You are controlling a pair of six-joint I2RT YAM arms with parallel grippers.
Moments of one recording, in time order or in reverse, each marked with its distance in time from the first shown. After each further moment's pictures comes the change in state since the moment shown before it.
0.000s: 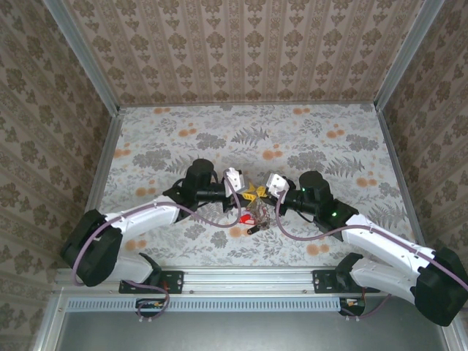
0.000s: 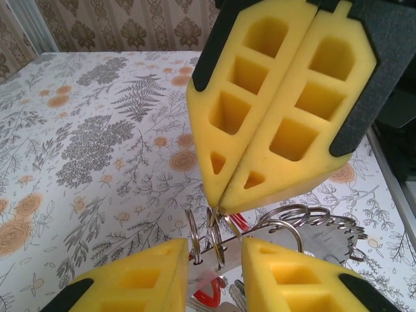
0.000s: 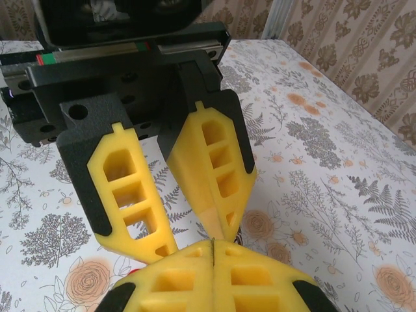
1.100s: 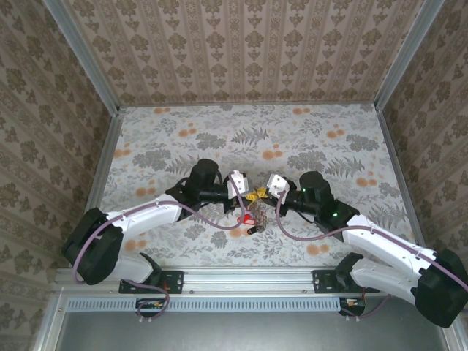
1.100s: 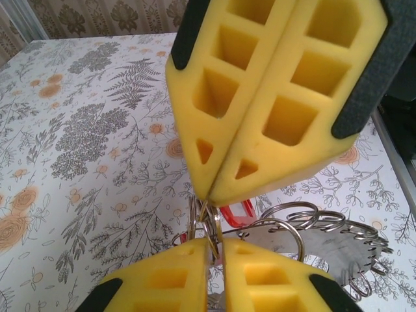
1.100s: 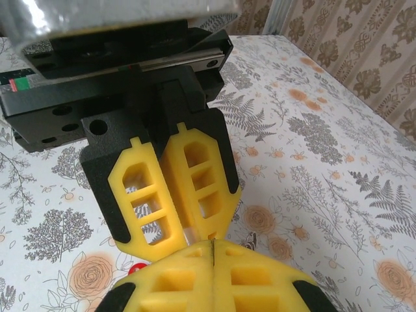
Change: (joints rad) left arm -0.022 0.011 0.030 -0.087 -0.039 0.072; right arm 0.000 -0.011 0.000 -0.023 0.001 0.000
